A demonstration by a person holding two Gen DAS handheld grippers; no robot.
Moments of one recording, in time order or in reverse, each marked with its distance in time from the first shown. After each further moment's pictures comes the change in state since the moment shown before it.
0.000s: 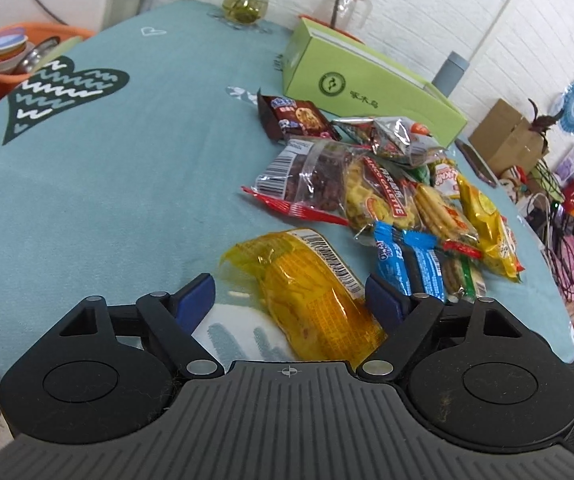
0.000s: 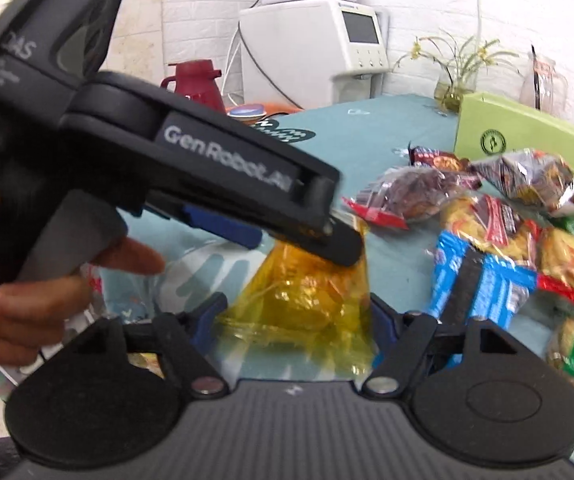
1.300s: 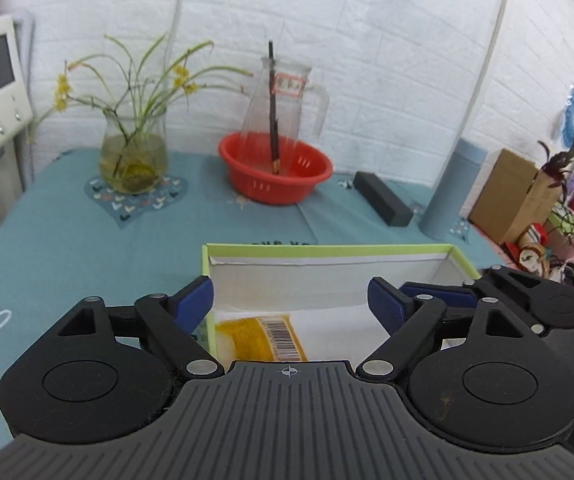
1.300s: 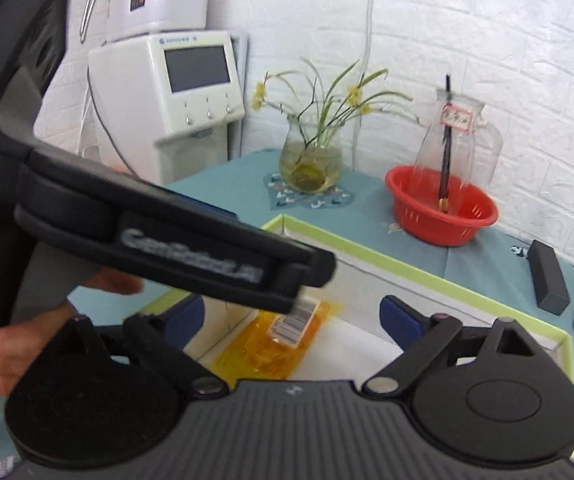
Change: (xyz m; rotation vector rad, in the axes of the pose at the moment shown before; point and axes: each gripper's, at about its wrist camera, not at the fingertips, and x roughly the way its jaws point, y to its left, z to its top) left arm 0.183 -0.072 0.293 0.236 -0.159 -0.048; right arm 0.109 -0.264 0.188 0.047 -0.030 -0.192
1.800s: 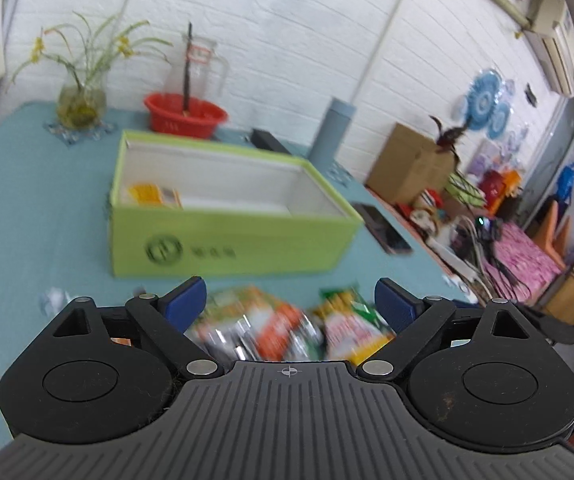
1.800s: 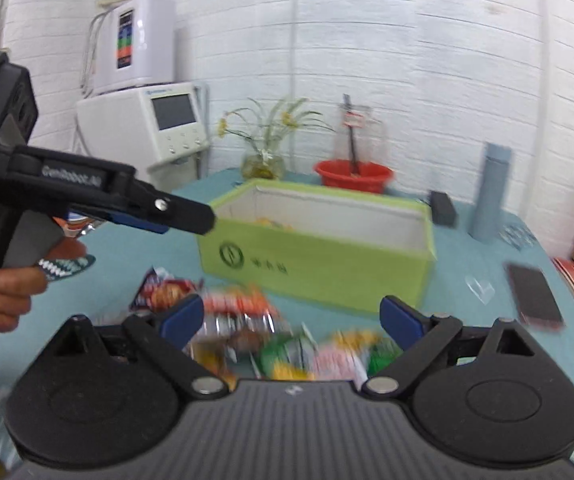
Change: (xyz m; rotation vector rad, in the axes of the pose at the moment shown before) left arm -0.134 -0.070 -0.123 -0.014 0.037 -0.239; right arm -0.203 0.034 -0.141 0.170 -0.119 -0.171
